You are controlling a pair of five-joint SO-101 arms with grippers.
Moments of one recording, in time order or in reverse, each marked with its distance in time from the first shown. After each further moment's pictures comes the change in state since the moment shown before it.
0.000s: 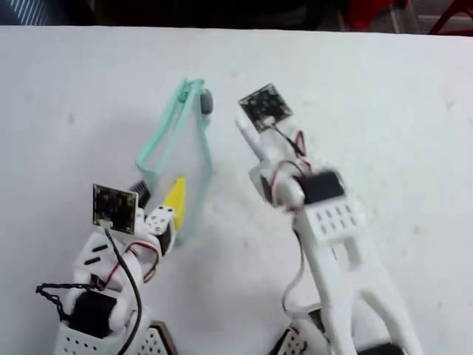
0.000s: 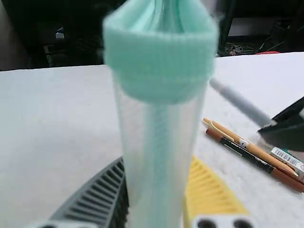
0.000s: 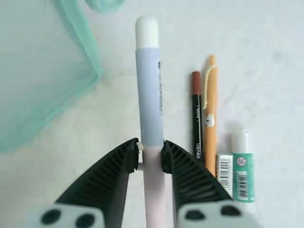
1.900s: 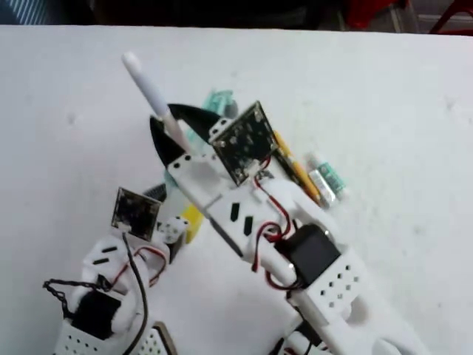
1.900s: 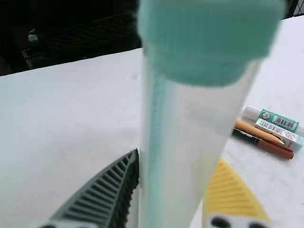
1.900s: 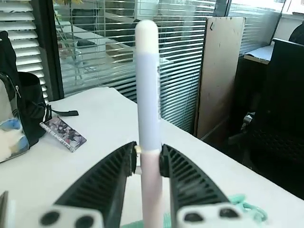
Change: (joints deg) left arm 5.0 -0.3 1.0 1.9 -5.0; right arm -25.3 -11.8 -5.3 -28.4 -12.1
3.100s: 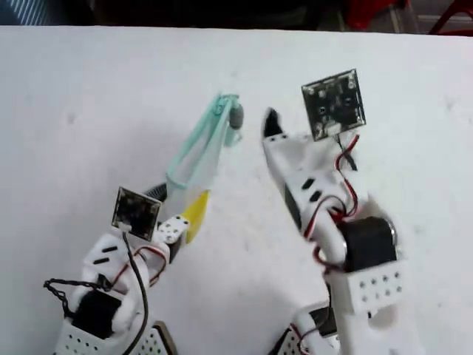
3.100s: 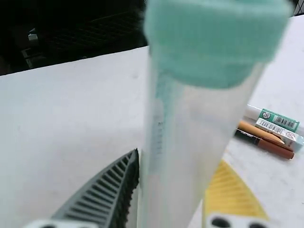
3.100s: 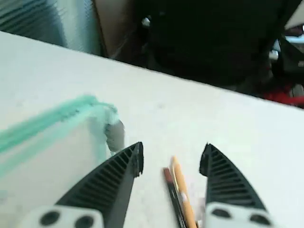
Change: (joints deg) left arm 0.0 0.1 0.0 0.0 0.0; right arm 27.8 -2.7 -2.1 25.8 0.0
